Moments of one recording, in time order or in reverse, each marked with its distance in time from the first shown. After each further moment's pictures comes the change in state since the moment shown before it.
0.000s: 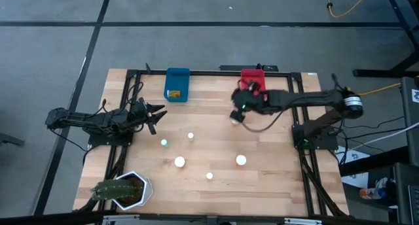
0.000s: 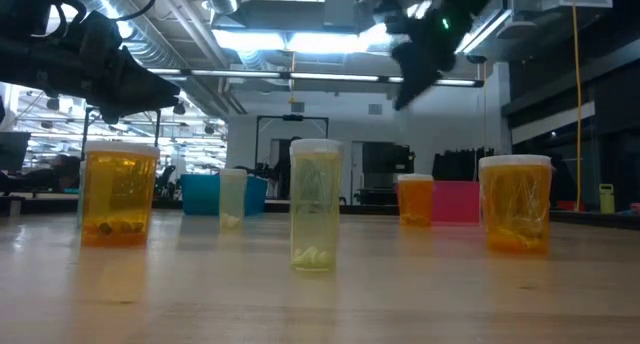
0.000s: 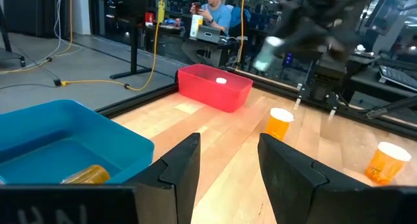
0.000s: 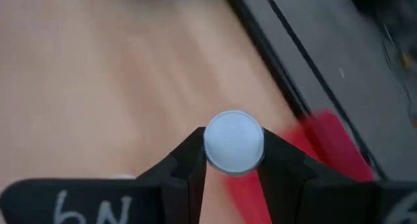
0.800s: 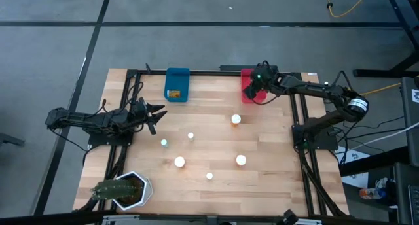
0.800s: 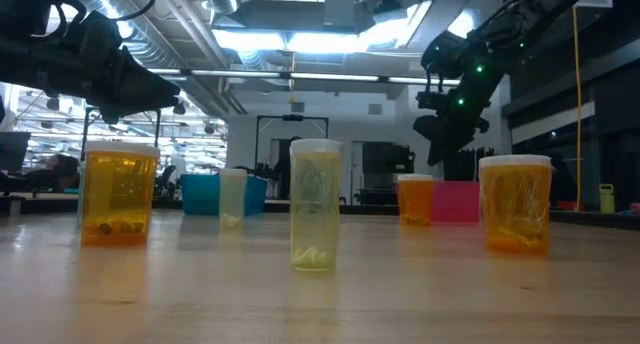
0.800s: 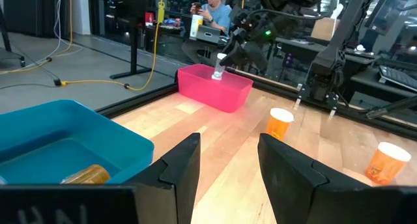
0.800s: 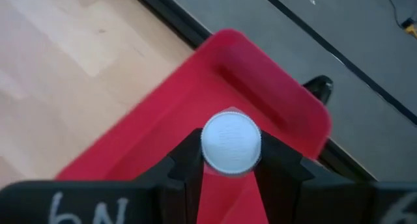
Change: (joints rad) left arm 0.000 0.000 0.000 0.000 0.000 0.000; right arm -0.530 -0.050 -0.330 0.372 -0.211 -0.114
